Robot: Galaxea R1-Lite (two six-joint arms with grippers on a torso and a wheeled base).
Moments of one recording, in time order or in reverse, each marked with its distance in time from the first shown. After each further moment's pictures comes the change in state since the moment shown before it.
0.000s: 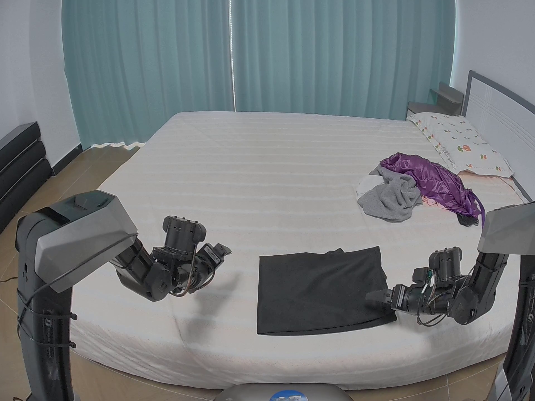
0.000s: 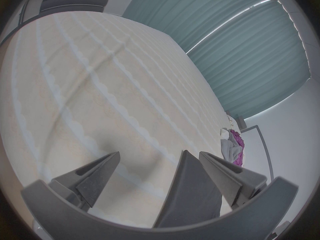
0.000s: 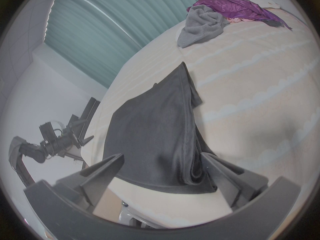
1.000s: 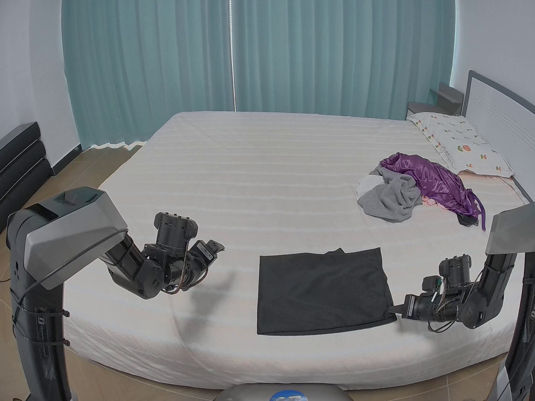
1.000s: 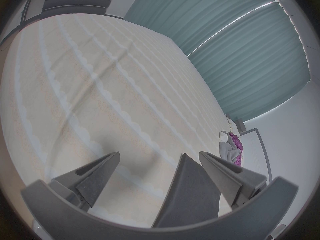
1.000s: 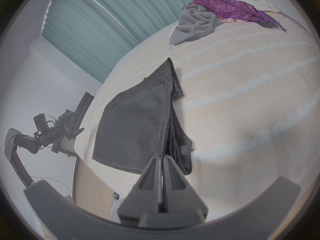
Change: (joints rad) left arm 0.023 -0.042 0.037 -0.003 -0.003 -0.002; right arm -0.063 -0.010 0.092 -0.004 0.001 -0.107
